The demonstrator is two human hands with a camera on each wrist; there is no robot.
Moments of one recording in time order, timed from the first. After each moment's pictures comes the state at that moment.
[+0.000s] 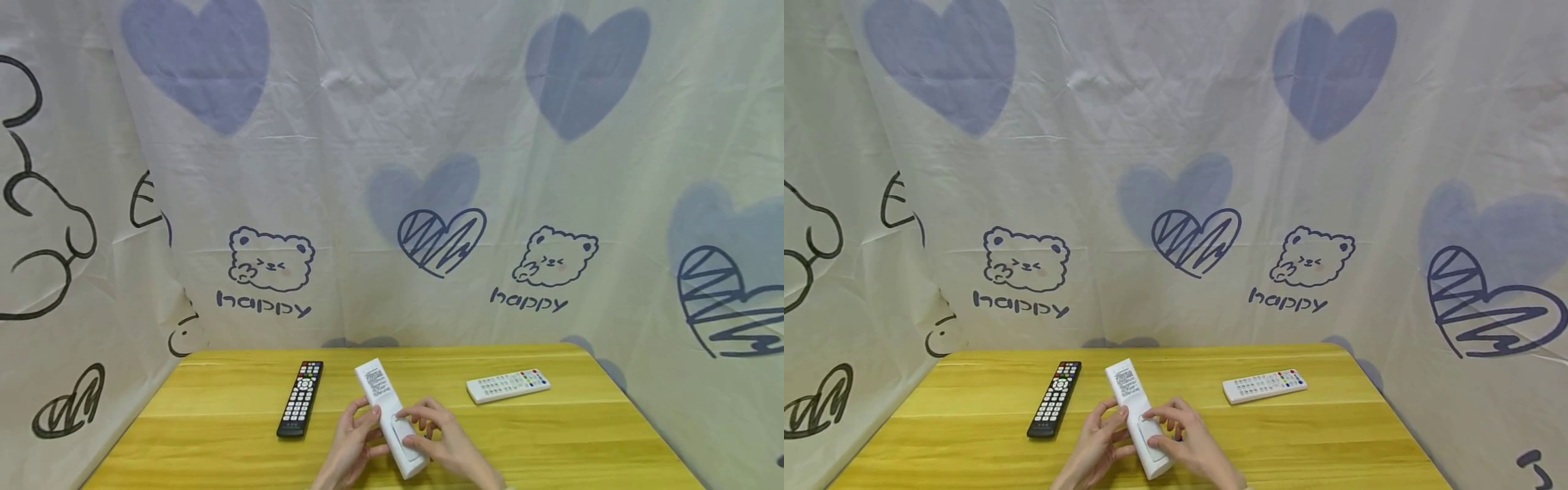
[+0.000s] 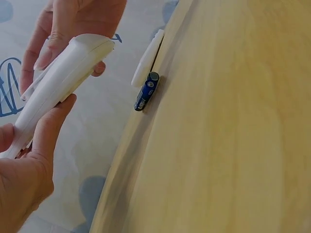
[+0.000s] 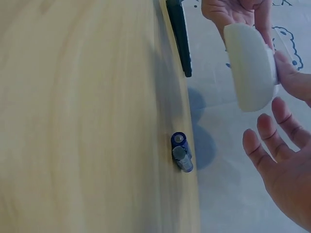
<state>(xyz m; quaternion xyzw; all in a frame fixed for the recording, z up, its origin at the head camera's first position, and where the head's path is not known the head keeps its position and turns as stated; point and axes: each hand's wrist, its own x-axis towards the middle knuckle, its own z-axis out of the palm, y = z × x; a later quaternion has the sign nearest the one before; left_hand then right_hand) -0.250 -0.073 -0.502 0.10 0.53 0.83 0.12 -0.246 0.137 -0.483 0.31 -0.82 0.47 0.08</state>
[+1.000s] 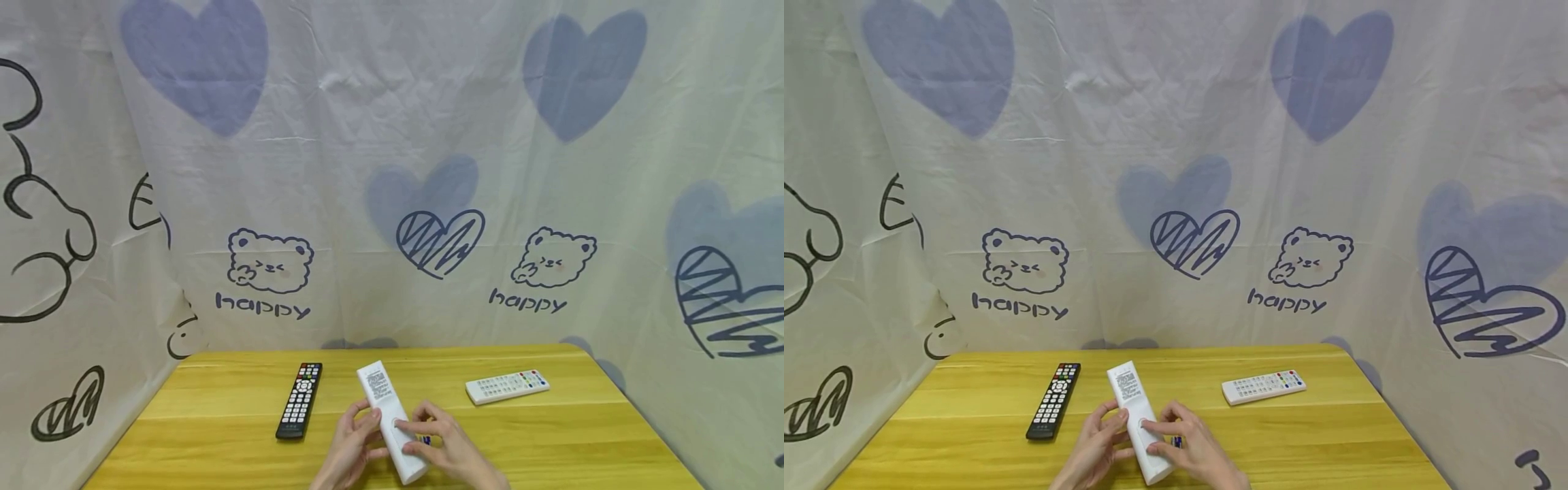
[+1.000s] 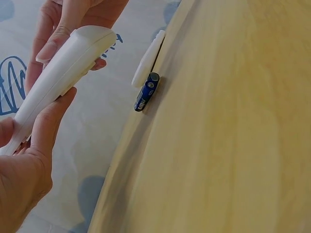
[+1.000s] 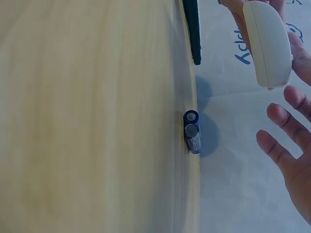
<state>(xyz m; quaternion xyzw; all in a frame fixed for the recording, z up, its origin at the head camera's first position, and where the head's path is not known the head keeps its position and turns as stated) -0.250 -0.074 -0.500 0.11 0.54 0.83 0.14 -0.248 0.145 -0.491 0.41 -0.81 0.39 0.15</state>
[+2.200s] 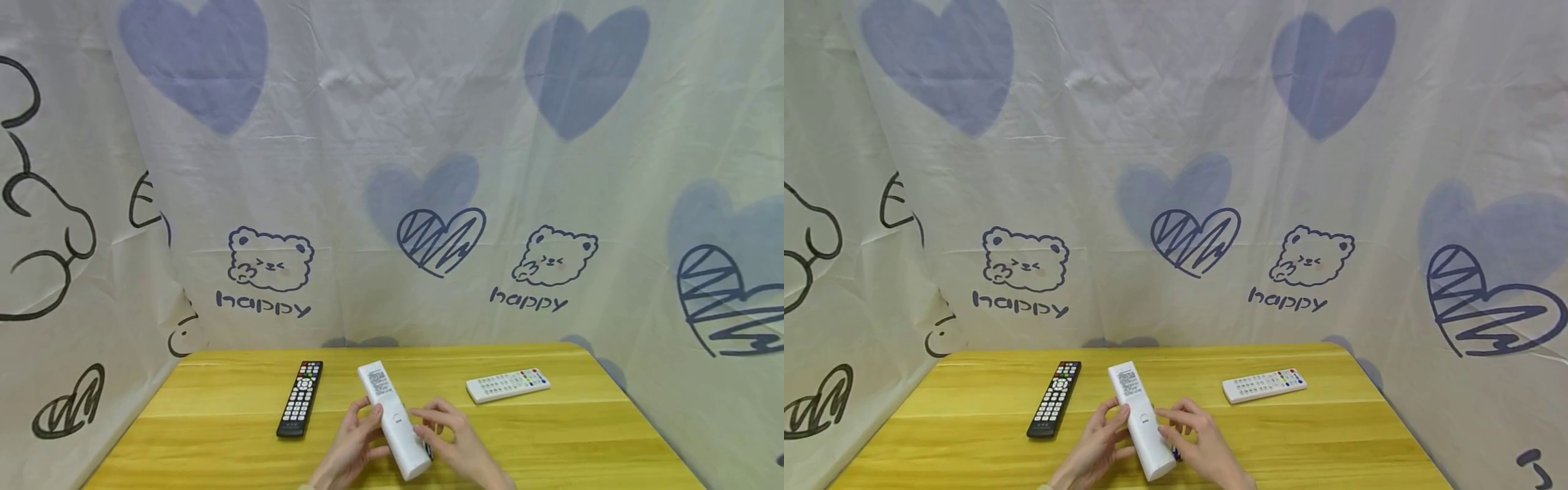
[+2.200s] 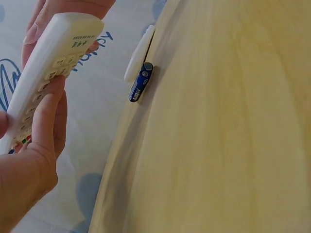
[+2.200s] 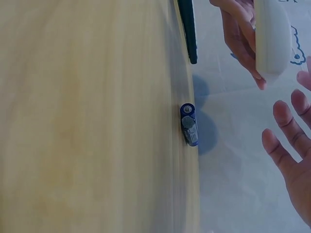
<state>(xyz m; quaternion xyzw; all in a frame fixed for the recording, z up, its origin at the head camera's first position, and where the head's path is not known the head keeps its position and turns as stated) -0.252 -0.076 -0.503 0.12 0.54 0.82 0.16 -0.245 0.150 -0.491 0.36 -0.78 0.47 0.20</state>
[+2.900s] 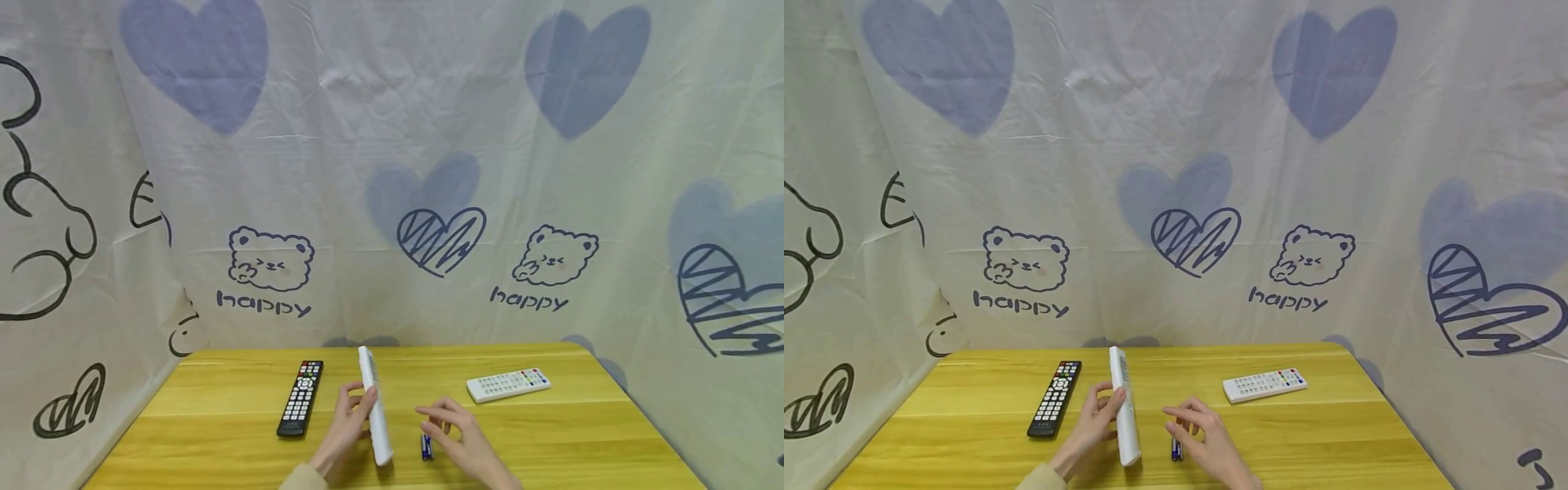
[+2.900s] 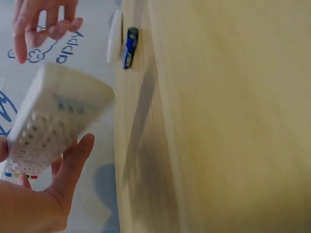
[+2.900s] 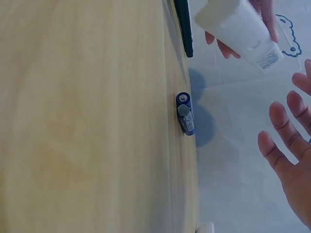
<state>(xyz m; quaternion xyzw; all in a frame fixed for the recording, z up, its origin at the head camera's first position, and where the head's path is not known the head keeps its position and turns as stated) -0.266 -0.079 -0.484 0.08 0.70 0.70 0.04 -0.243 0.156 -0.489 0.33 -0.79 0.47 0.21</state>
